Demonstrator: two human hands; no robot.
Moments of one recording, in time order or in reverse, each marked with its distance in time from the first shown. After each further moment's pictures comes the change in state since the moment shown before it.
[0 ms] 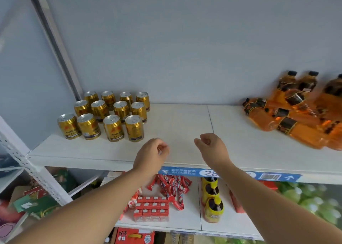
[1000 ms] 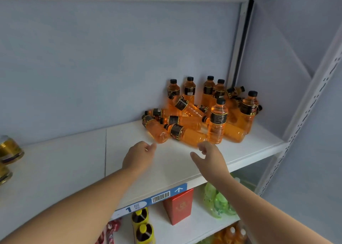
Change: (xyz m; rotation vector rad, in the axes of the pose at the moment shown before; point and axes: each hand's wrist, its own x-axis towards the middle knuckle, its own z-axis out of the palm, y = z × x) left_hand 0.102 0.241 0.248 0.044 -0.317 0.002; right_hand 0.018 0.161 -0.293 -0.257 0.371 0.088
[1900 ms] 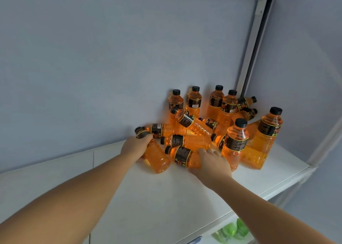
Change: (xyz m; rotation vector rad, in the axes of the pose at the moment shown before) left_hand 0.187 0.005 0.007 -0.308 -0.083 -0.314; right_hand 0.130 0.002 0.046 -0.666 -0.114 -0.089
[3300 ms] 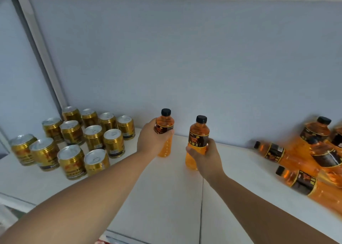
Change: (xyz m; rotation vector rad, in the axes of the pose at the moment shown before) left_hand -0.079 -0.162 -0.259 -0.072 0.663 0.274; right_hand -0.021 -0.326 0.043 1.197 -0.292 -0.253
